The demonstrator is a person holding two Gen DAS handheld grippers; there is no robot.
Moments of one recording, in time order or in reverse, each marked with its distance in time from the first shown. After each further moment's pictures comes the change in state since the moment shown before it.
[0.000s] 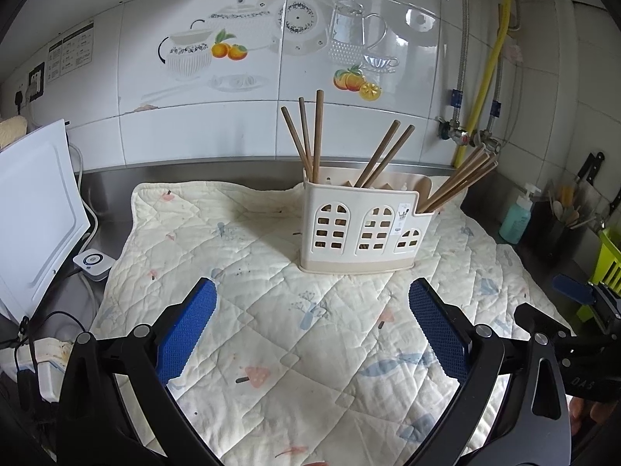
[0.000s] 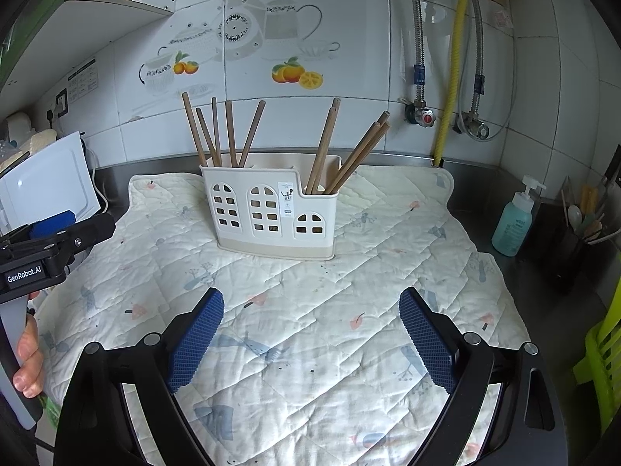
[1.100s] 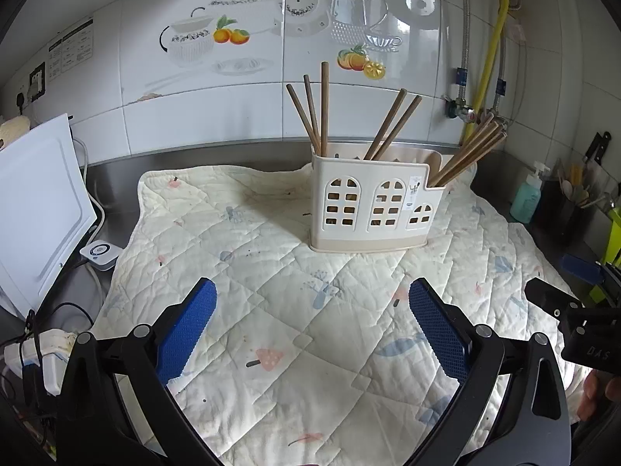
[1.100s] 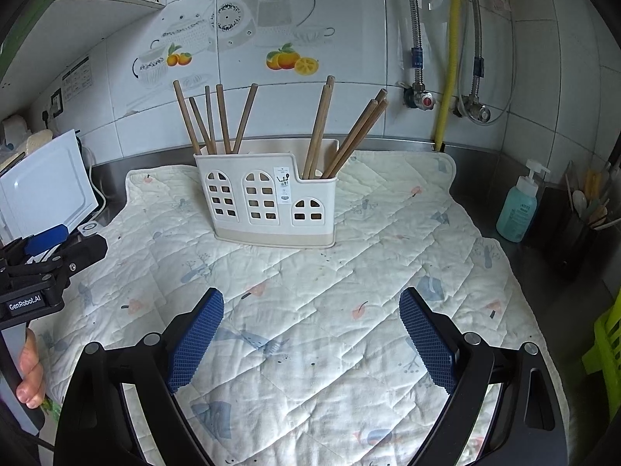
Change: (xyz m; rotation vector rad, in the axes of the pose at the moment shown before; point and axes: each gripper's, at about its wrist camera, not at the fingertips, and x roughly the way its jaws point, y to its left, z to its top) left arm 0.006 0.002 -0.017 0.032 0.042 0.035; right arm 0.014 -0.005 -0.006 0.024 0.036 0.010
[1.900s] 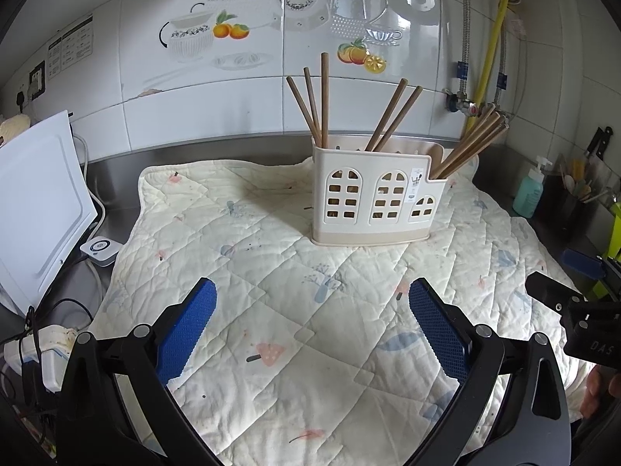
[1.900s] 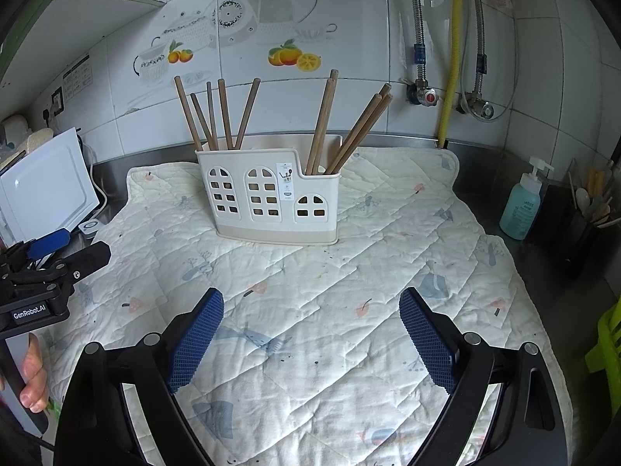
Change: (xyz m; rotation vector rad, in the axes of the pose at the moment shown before) left arm 0.003 -0.002 -0.005 0.006 0.010 0.011; right arm 0.002 0.002 -0.002 0.002 0.006 0.009
